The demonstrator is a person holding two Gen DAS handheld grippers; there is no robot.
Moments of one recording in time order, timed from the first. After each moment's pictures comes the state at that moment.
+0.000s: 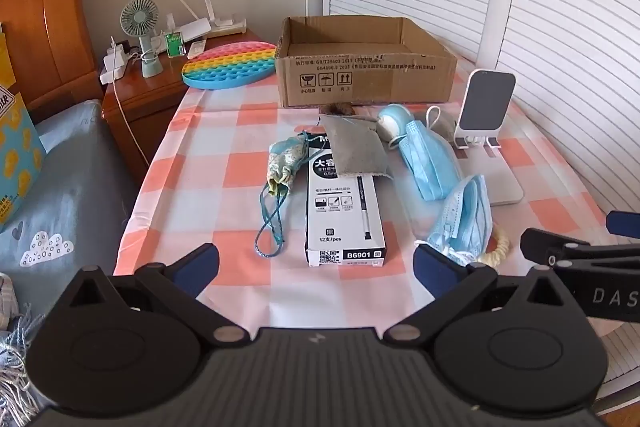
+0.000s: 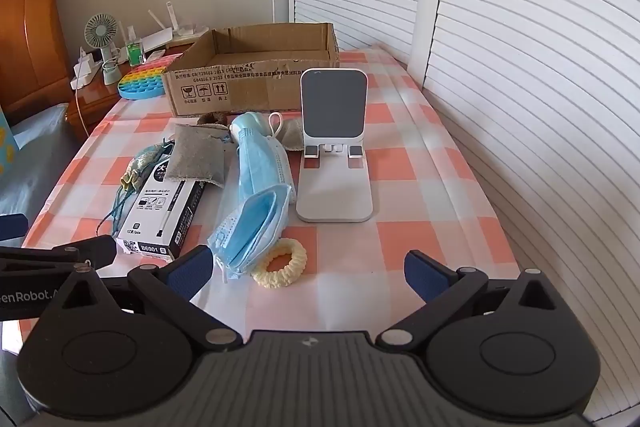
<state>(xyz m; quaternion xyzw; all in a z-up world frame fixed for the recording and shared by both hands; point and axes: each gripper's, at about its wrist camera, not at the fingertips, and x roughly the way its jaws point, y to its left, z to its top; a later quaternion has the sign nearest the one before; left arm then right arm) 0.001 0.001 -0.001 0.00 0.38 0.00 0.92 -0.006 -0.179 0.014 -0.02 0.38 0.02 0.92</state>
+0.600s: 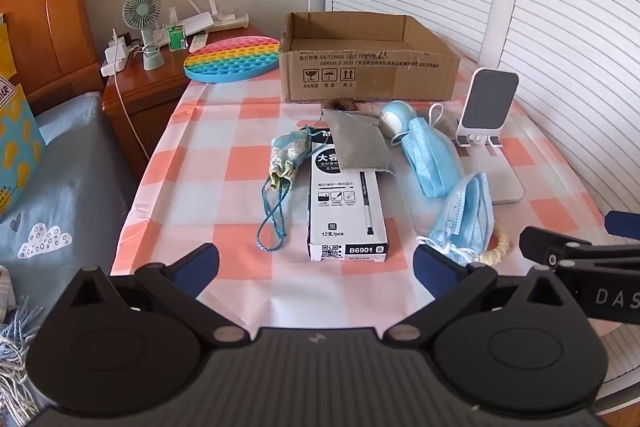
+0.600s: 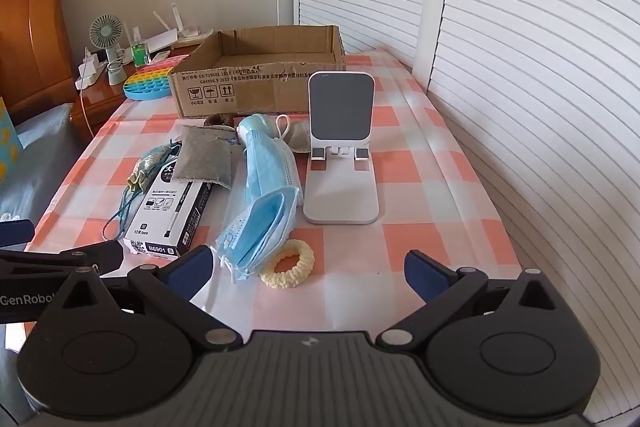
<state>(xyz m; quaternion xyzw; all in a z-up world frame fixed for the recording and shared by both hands) 0.000 0.003 -0.002 -0.01 0.39 0.00 0.92 -0.008 -0.176 0.016 -0.02 0.38 0.02 0.92</state>
